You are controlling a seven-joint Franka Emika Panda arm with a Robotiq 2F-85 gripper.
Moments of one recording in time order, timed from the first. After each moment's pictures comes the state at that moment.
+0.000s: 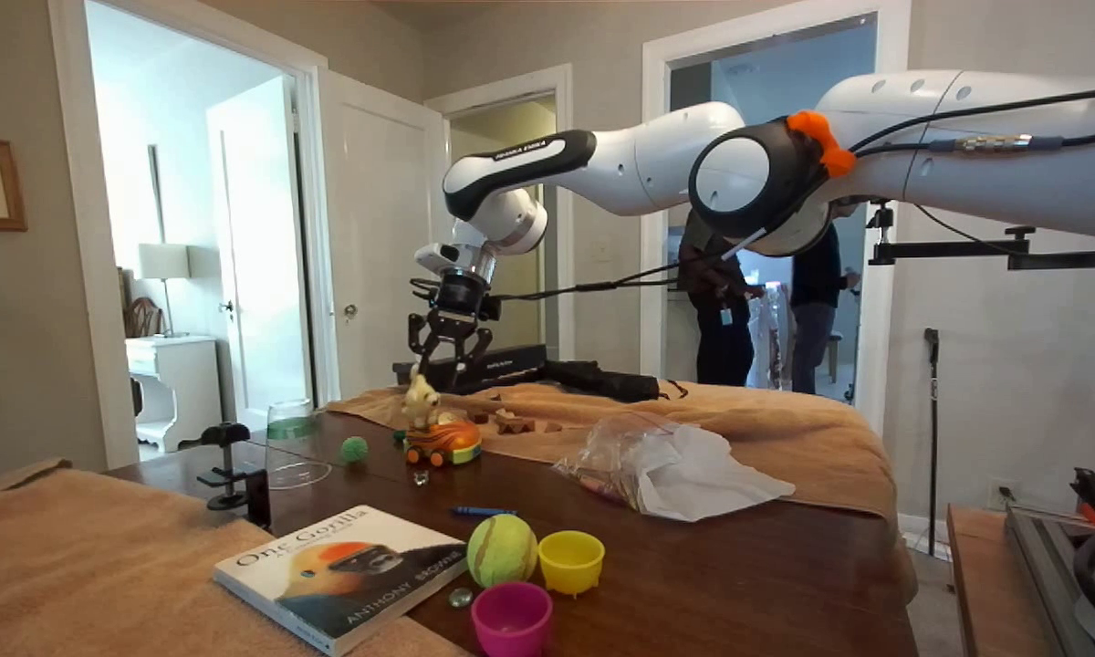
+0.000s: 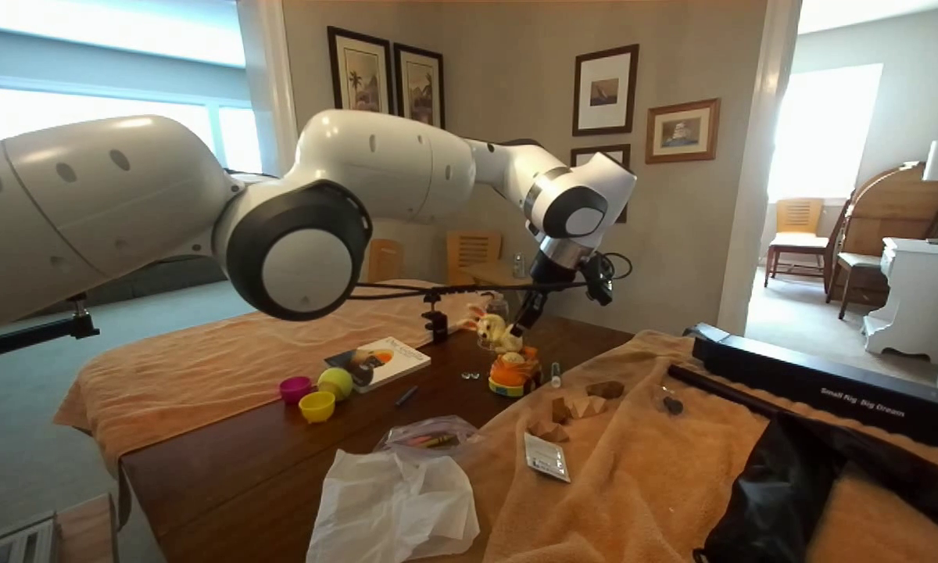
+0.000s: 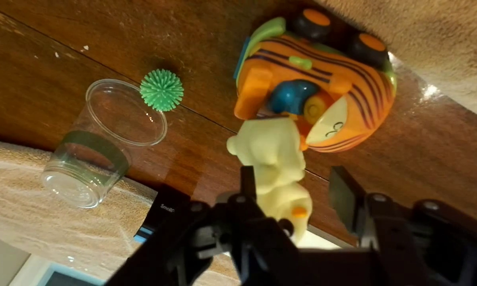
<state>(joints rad) -0.13 1.22 0.13 -0.51 0.34 1.60 -2.29</state>
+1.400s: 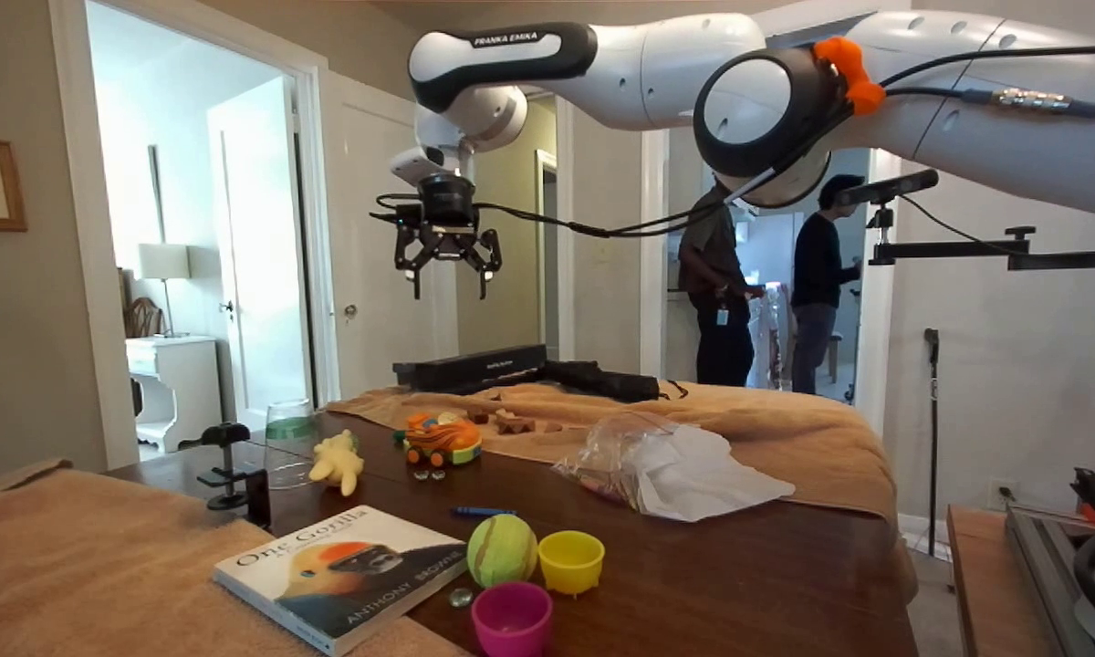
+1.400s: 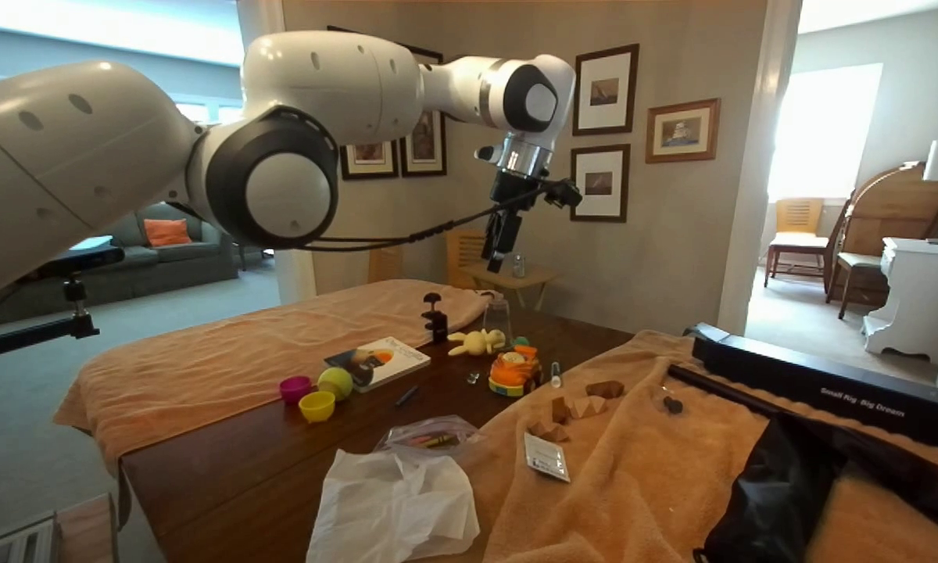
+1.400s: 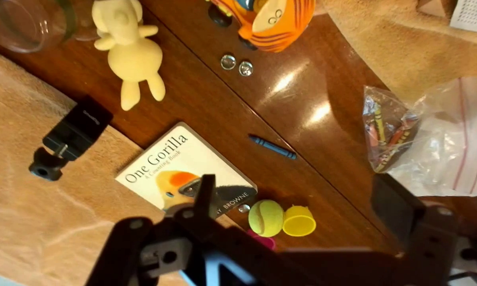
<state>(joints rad) -0.01 1.05 0.11 -0.43 0.11 1.26 -2.41</state>
